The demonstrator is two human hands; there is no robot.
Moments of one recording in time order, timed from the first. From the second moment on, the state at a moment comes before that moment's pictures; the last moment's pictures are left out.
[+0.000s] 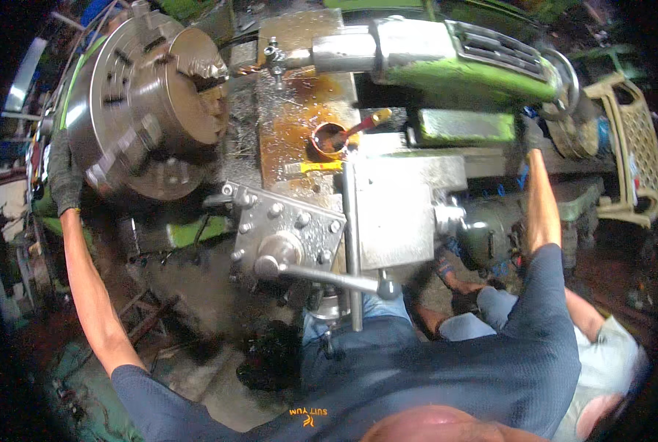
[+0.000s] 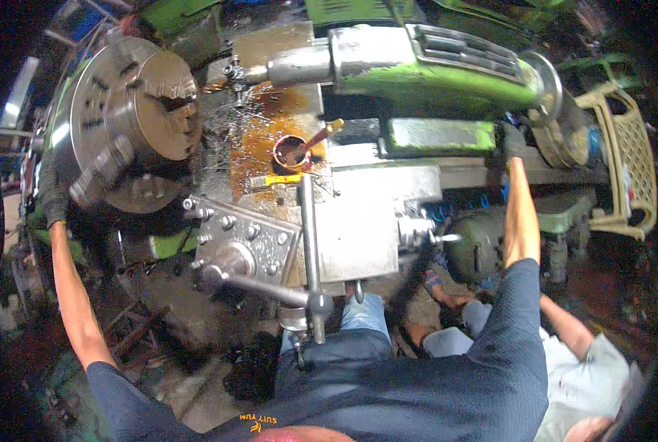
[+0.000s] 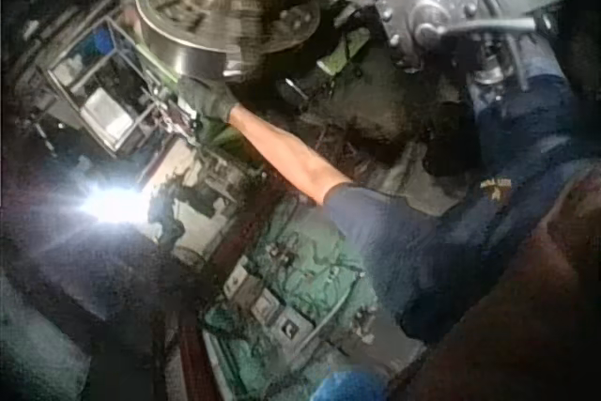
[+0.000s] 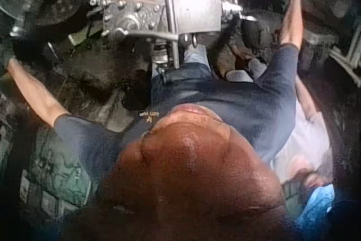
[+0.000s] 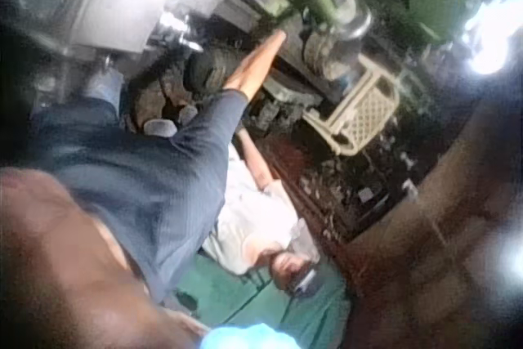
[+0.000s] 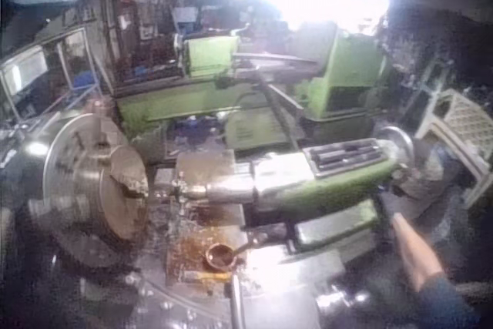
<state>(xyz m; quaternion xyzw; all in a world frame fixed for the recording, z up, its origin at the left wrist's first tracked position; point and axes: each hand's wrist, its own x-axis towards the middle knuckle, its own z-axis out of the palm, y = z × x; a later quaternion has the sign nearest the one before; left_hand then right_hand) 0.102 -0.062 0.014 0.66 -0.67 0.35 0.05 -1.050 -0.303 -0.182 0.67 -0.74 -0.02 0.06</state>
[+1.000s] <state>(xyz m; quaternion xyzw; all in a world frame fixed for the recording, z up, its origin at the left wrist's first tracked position) 0.050 -0.020 0.029 0.64 -0.65 0.40 0.13 -0.959 -0.324 -0.206 0.59 -0.79 0.15 -0.06</state>
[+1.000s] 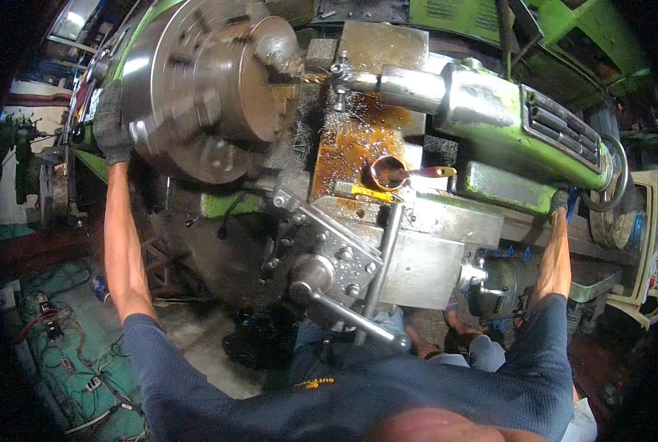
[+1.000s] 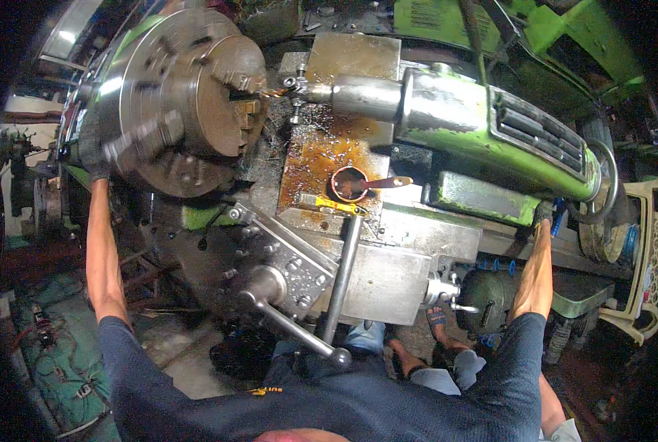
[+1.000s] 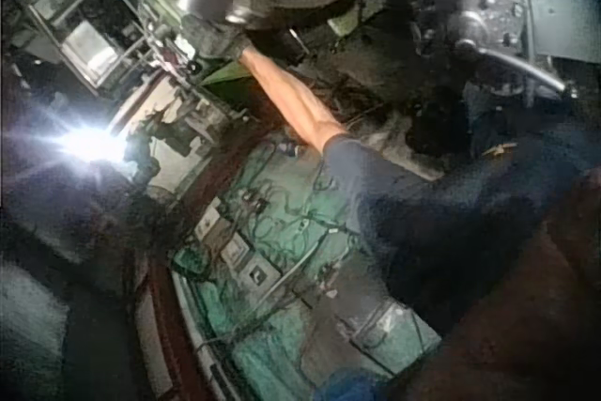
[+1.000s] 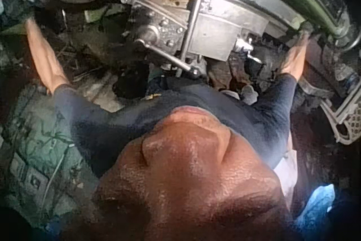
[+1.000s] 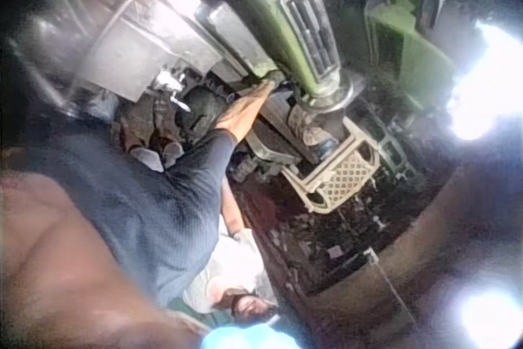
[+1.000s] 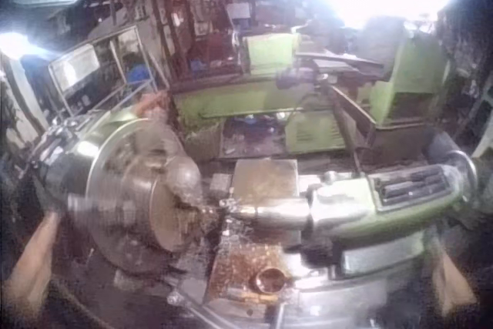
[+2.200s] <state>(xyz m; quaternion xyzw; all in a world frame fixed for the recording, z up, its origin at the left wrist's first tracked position) 0.051 -0.043 0.027 0.62 -0.66 0.43 0.06 -0.960 -0.195 -0.214 0.72 -0.67 0.11 0.13</state>
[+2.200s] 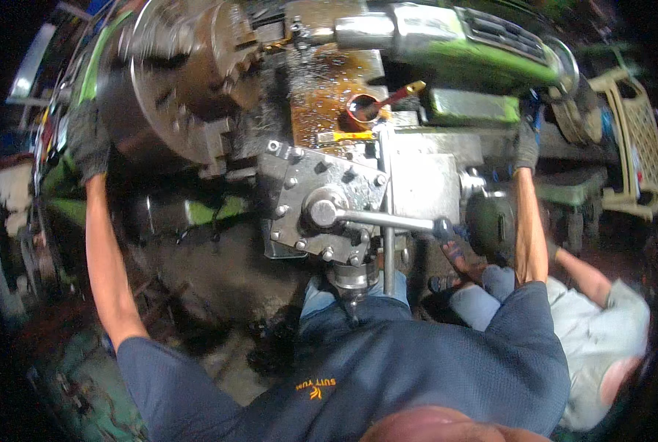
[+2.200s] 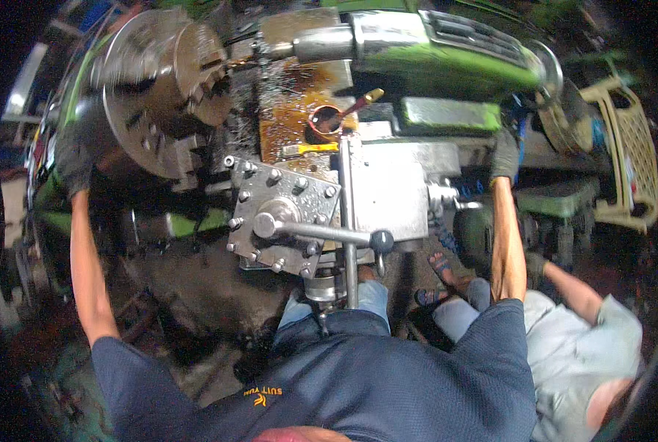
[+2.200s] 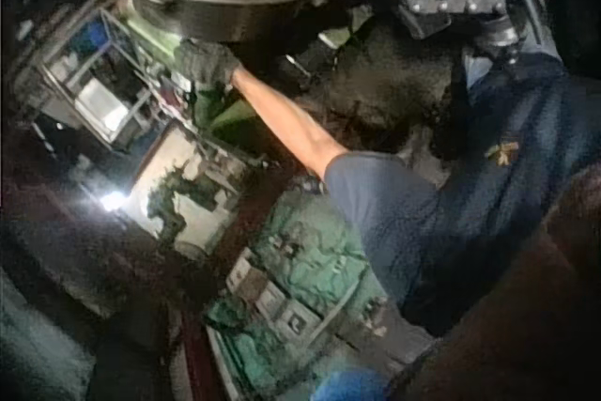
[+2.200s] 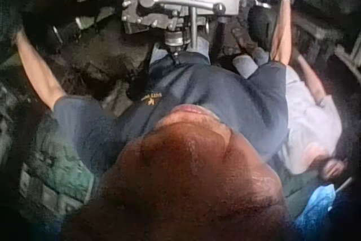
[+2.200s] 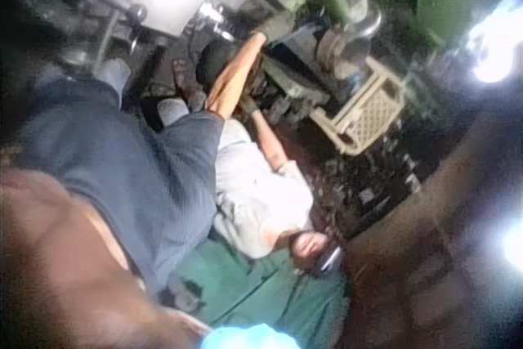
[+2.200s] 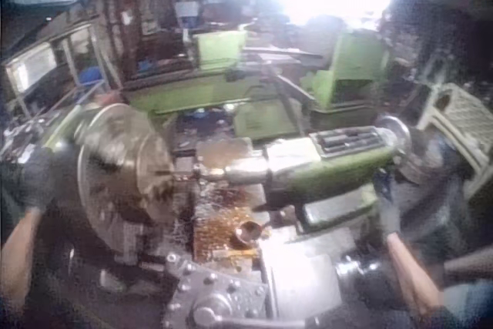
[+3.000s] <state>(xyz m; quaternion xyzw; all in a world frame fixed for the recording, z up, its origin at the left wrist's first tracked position) 0.021 -0.033 0.049 0.57 -0.68 0.45 0.06 -0.670 0.015 -0.095 0.67 -0.69 0.26 0.04</state>
